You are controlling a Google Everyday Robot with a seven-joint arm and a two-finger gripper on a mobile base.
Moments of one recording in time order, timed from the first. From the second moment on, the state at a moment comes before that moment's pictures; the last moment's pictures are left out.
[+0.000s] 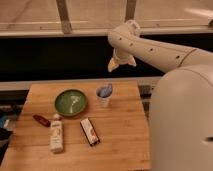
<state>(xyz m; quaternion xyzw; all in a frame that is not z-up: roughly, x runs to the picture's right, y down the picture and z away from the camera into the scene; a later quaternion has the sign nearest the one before) 0.096 -0.119 0.794 -0.11 0.13 0.62 0.77</state>
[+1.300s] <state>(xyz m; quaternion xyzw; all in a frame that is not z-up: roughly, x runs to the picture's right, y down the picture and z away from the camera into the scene) 0.059 -0.111 0.785 -0.12 0.12 0.58 0.80</state>
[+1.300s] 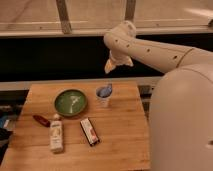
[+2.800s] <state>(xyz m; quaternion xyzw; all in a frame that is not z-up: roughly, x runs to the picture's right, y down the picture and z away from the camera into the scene) -0.148 -0.048 0.784 -0.19 0.07 0.44 0.87</state>
